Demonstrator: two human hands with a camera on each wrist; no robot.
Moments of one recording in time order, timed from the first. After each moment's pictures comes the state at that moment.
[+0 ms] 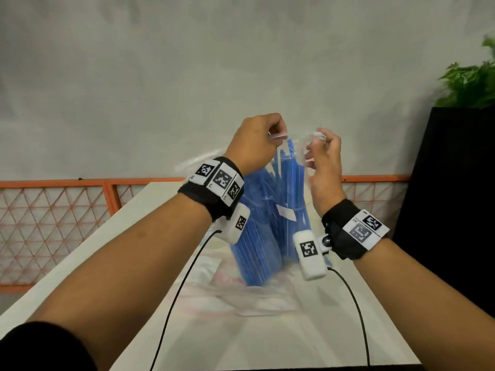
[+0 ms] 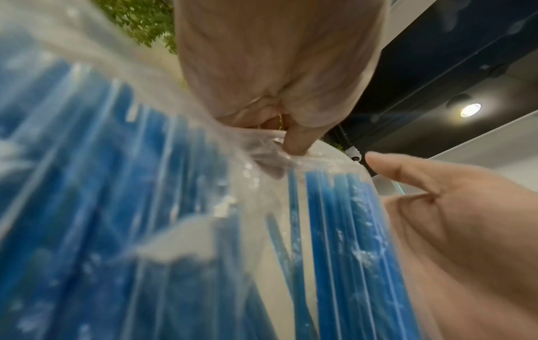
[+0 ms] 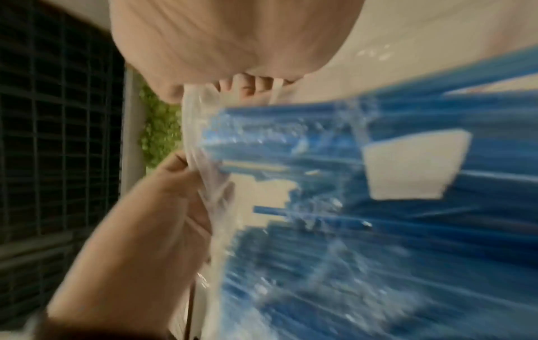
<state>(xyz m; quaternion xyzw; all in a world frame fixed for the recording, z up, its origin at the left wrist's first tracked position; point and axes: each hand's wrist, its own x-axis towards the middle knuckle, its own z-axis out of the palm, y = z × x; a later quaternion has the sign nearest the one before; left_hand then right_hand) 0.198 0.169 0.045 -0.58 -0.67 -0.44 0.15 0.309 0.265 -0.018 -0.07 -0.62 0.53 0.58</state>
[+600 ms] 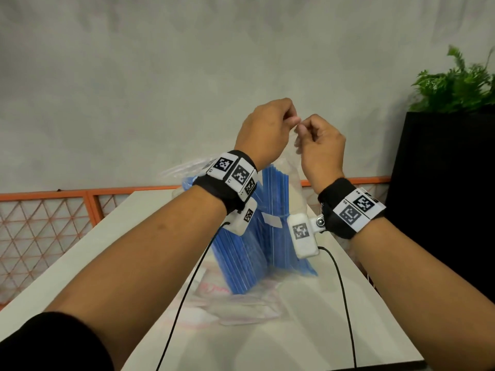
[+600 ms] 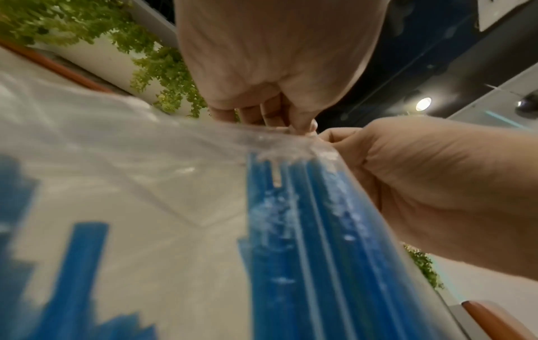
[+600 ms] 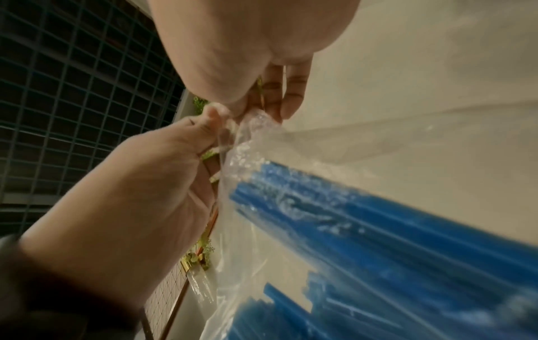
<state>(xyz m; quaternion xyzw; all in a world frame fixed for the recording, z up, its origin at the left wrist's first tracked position) 0.234 0.212 0.067 -0.59 -0.62 -0.44 0.27 0.322 0.297 0.023 -0.11 -0.70 0.28 0.64</state>
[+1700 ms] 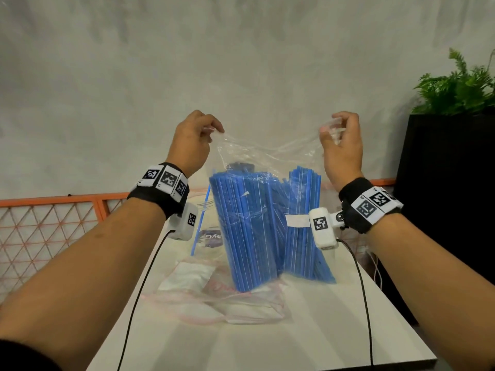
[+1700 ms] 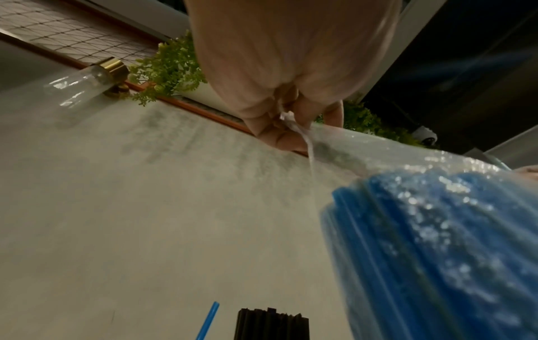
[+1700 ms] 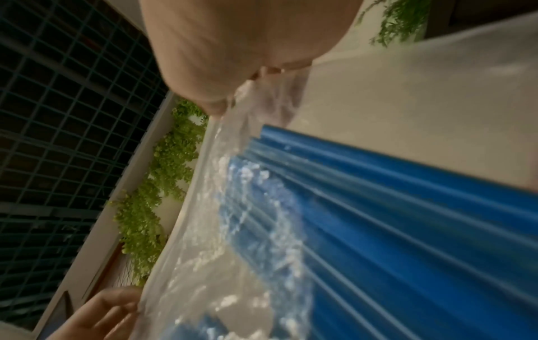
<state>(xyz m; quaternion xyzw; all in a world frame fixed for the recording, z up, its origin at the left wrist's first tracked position) 0.115 0.136 0.051 -0.54 -0.65 -0.48 0.25 0.339 0.329 0.020 -0.16 -0.68 0.28 0.66</state>
